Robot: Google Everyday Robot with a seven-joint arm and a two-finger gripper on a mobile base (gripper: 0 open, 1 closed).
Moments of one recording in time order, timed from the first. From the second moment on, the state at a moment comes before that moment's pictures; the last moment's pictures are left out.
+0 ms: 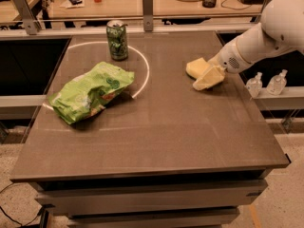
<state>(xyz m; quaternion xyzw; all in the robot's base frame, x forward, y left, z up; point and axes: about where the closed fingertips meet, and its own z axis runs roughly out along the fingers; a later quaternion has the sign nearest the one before) 0.657 -0.187 0.826 -0.47 0.82 0.11 0.31</state>
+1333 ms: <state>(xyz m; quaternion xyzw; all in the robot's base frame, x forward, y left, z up) 0.650 -0.198 0.929 -0.46 0.78 0.08 0.41</state>
